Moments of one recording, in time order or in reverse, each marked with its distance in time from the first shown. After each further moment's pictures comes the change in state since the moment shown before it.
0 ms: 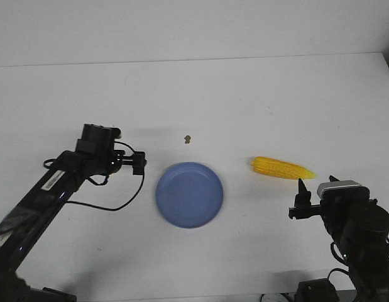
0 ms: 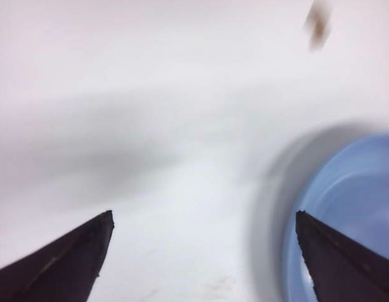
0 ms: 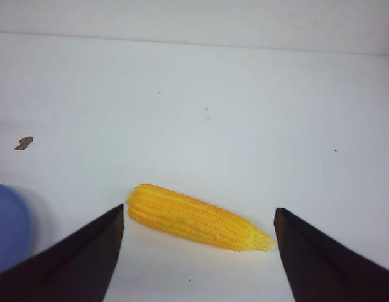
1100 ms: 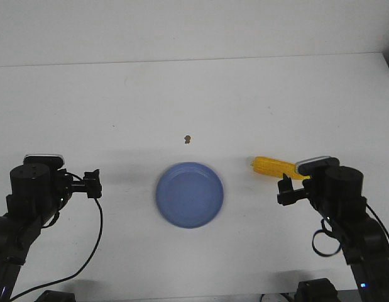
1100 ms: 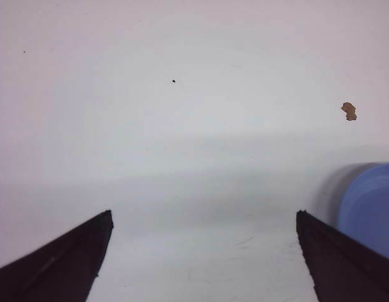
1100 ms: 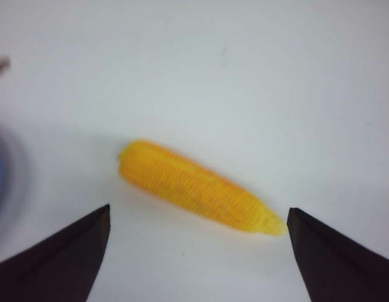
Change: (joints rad) left arm 0.123 -0.581 -0.188 -0.117 -0.177 0.078; right arm 0.009 0.308 0.061 -0.026 -0.031 -0.143
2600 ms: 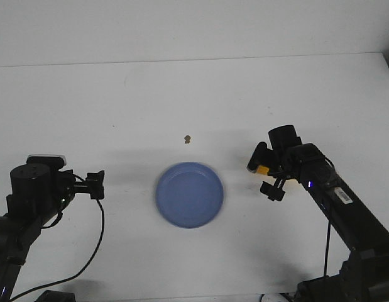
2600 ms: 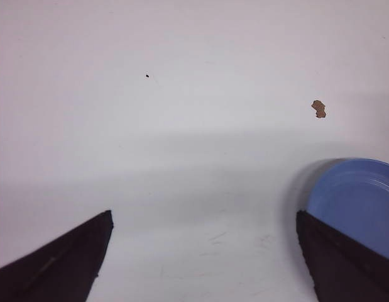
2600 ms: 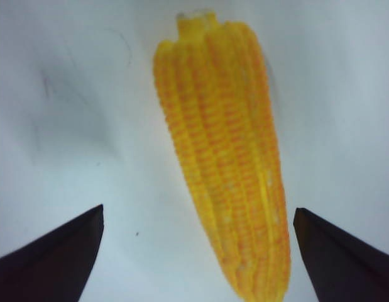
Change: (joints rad) left arm -0.001 0.000 0.000 -0.002 0.076 -0.031; right arm 0.087 0.686 0.216 -0.106 0.146 -0.701
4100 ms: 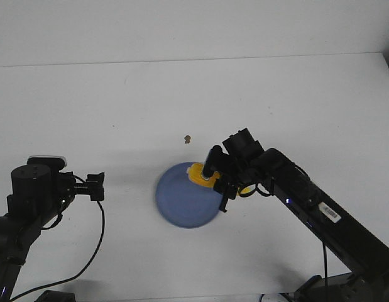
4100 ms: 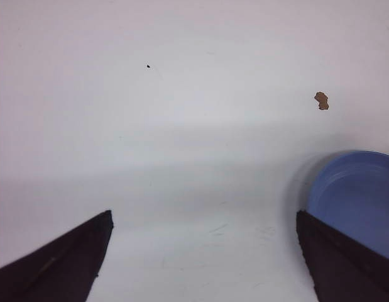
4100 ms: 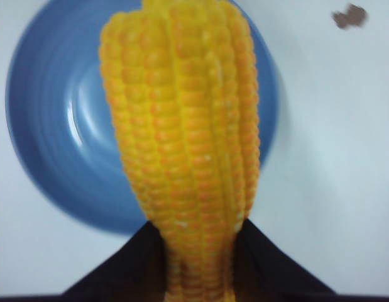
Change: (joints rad) left arm 0.000 0.000 0.000 -0.023 0.000 0.000; right arm 0.364 -0.034 0.159 -0.058 -0.349 0.293
